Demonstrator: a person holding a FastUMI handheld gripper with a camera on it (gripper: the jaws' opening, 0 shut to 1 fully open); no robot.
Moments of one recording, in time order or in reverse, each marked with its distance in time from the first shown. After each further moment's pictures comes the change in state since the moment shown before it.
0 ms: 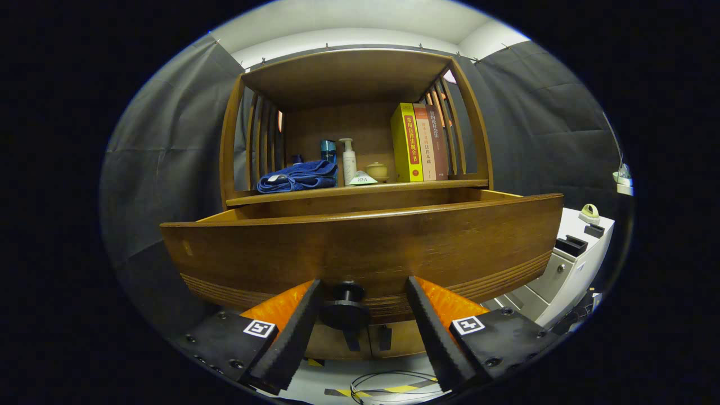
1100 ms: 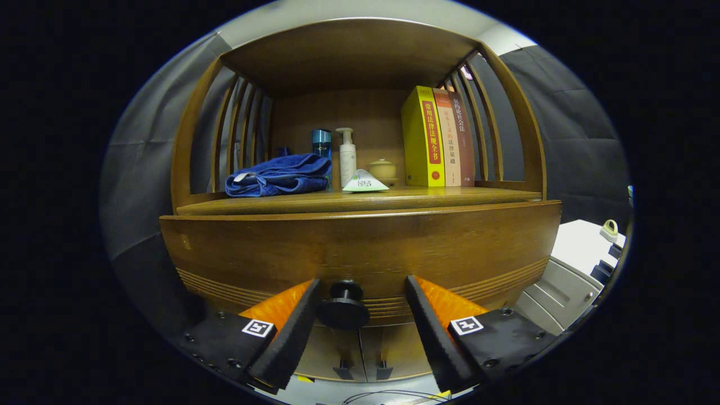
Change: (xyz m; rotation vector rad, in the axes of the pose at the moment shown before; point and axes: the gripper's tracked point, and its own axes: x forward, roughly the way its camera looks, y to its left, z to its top) arm 0.137 0.003 0.027 -0.043 0.000 -0.015
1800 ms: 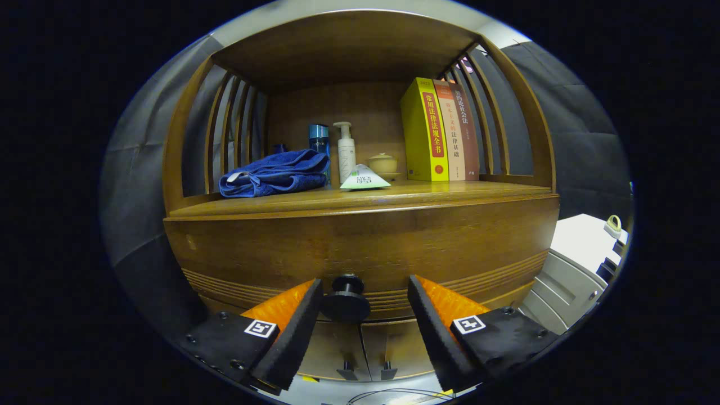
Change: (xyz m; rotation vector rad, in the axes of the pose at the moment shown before) arm -0.003 -0.002 0.006 0.051 0.023 0.006
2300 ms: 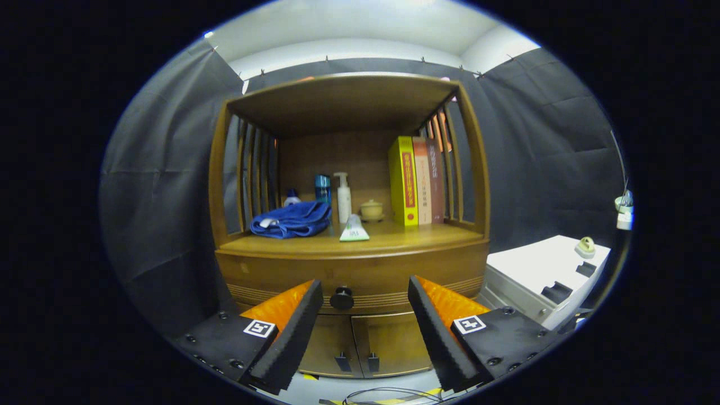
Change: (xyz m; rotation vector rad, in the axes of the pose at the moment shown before) arm -0.159 -0.022 0.085 -0.031 -0.154 -0.011
